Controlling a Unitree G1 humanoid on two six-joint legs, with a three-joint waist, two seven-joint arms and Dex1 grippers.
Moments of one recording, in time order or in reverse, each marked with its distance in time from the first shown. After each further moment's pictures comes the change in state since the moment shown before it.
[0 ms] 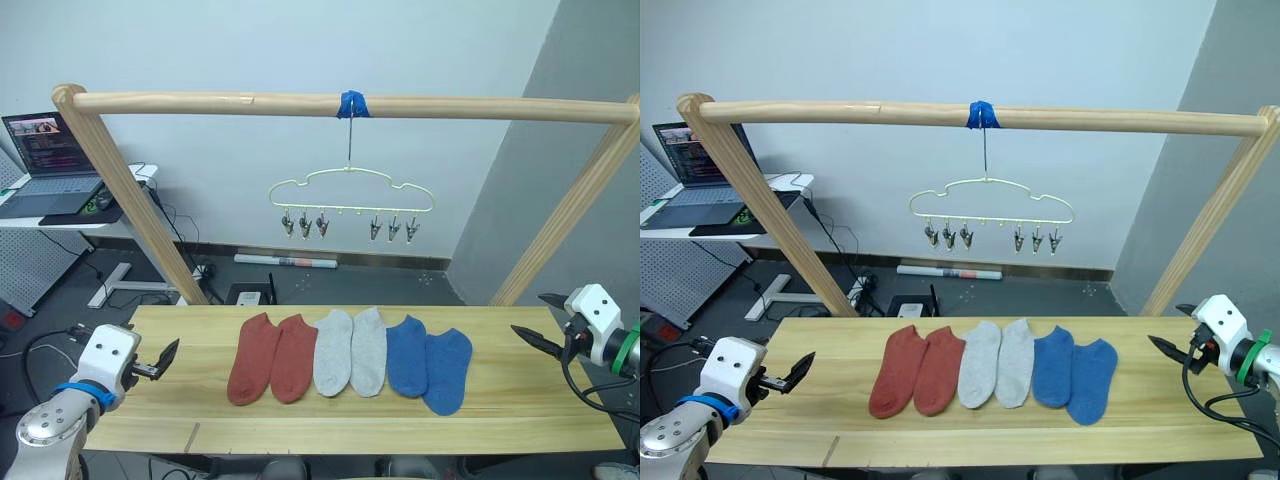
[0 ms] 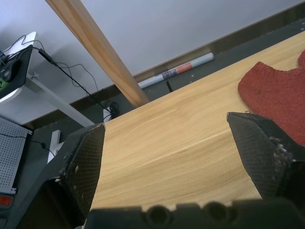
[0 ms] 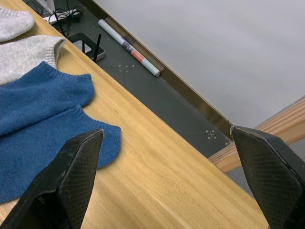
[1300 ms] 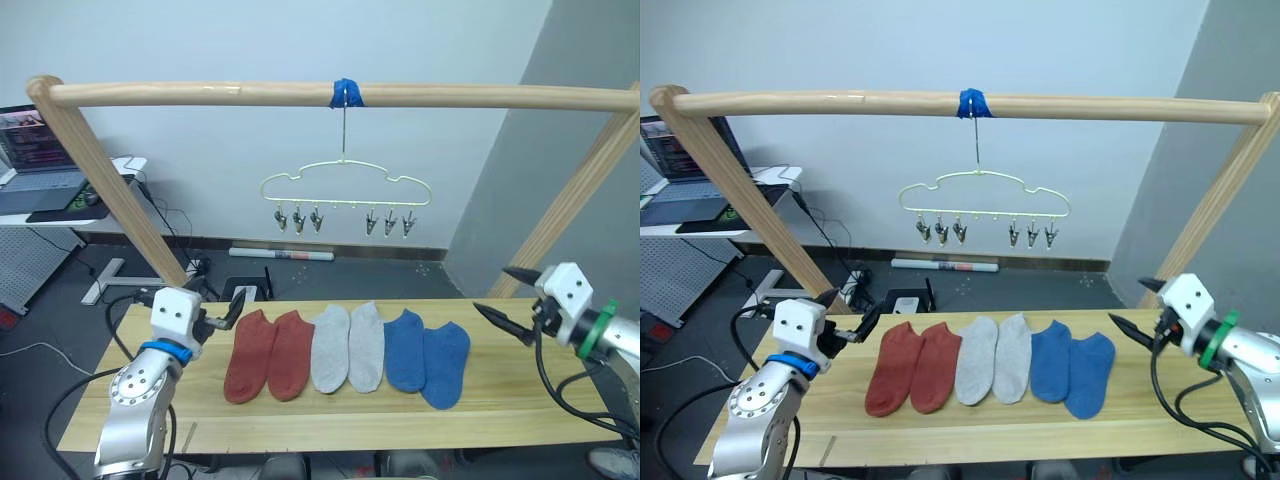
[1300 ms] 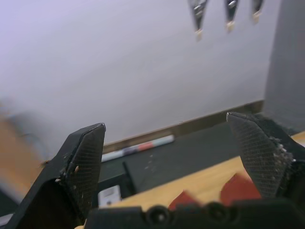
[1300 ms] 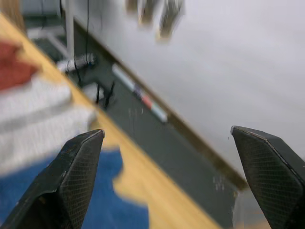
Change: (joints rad) left arm -0.264 -0.293 -0.182 -0.129 -0.033 -0.007 0.094; right arm 0.021 0.139 0.016 -0.665 0.104 0.333 -0.207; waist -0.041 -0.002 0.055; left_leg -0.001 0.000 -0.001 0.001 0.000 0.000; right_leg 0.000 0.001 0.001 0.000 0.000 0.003
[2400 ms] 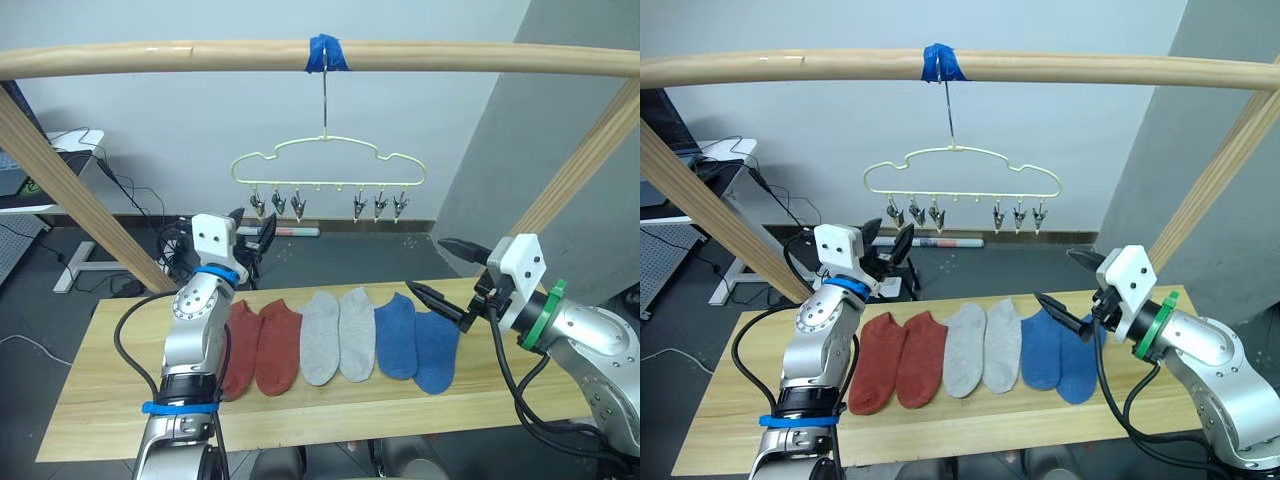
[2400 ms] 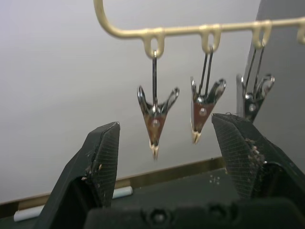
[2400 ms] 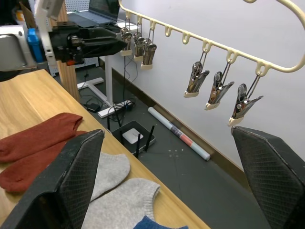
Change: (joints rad) left arm -0.416 -0.107 -0.016 0.274 -0.026 -0.056 0.089; right arm -0.091 0.088 0.080 -0.383 0.155 0.348 -0.149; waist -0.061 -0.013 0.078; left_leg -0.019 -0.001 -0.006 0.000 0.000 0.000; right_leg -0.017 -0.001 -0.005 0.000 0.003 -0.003
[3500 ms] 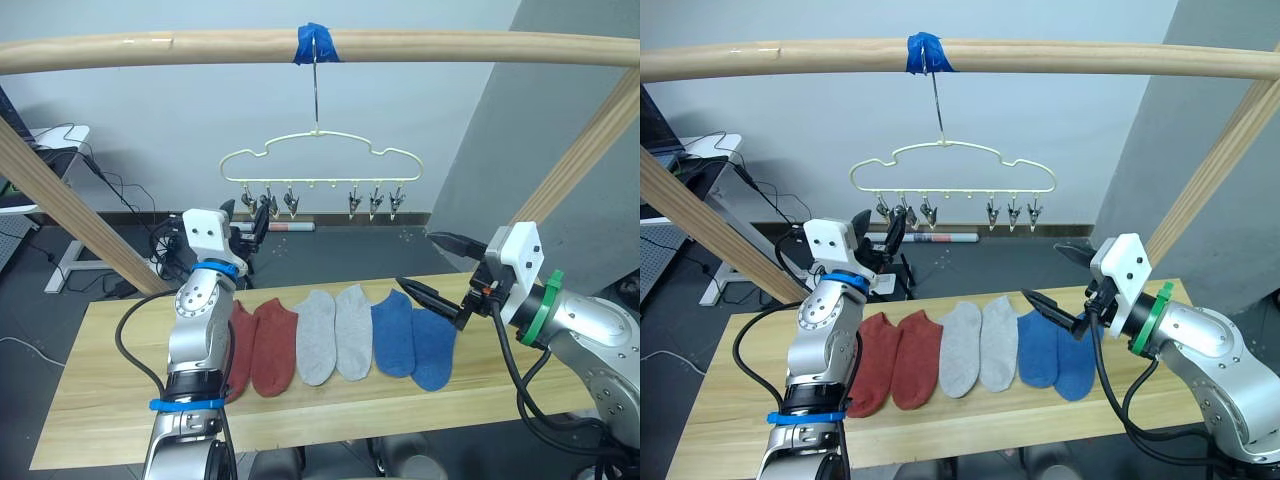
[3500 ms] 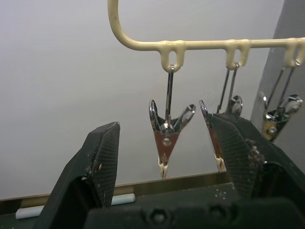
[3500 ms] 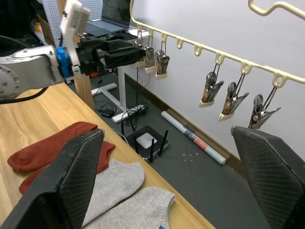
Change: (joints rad) left arm 0.022 -0.037 0.020 -0.052 -0.005 -0.016 0.050; right arm -0.058 -0.016 -0.005 -0.036 0.101 0.077 -0.019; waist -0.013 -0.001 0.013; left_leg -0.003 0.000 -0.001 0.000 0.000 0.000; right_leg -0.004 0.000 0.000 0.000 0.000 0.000
